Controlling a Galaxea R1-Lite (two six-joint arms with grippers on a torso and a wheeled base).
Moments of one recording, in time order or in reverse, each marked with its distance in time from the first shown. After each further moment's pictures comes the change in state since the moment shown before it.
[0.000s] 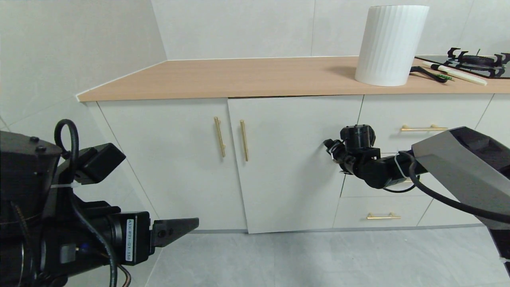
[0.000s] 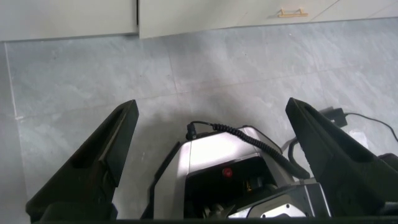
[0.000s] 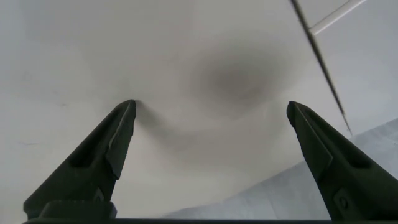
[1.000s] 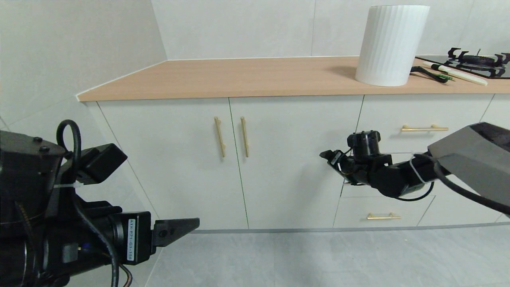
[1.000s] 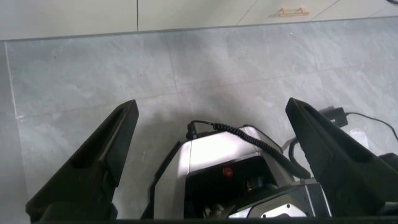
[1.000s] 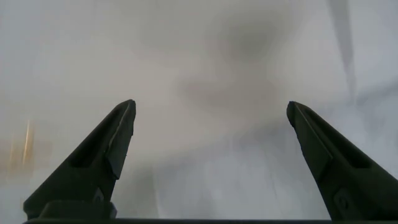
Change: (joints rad) left arm 0.001 0.006 0.000 -0.001 0.000 0.000; right arm 0.017 -0.135 0.249 -0.009 0.219 -0.031
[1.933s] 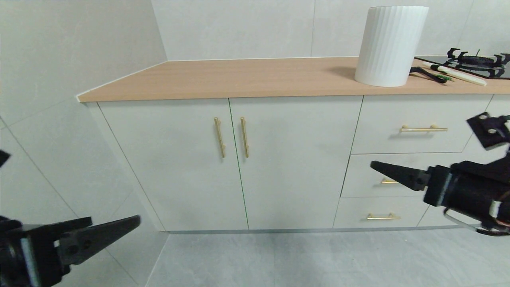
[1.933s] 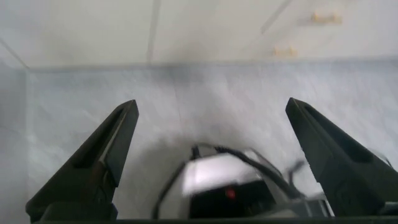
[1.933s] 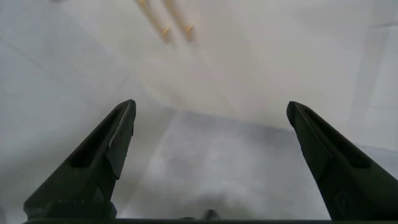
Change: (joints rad) left arm 0.101 -0.312 0.086 0.005 0.016 0.066; right arm 0.081 -0.956 0.789 -0.147 0.233 -0.458
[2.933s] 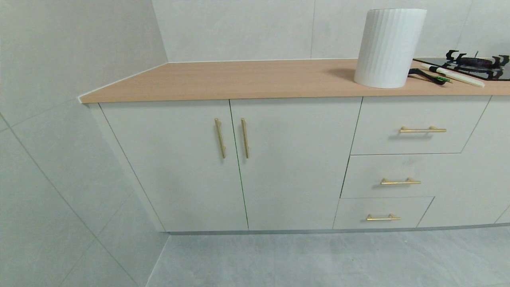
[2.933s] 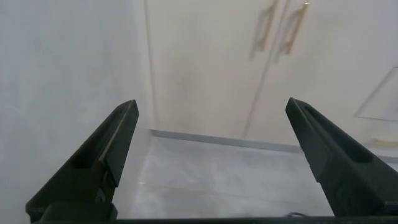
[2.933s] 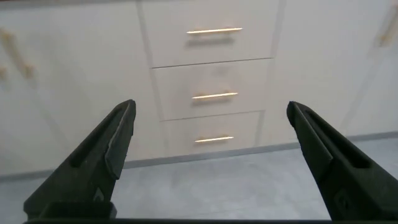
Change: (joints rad) left arm 0.404 -0.821 0.213 0.180 0.086 0.331; right arm -0.403 -1.218 0.103 0.909 -0.294 -0.371
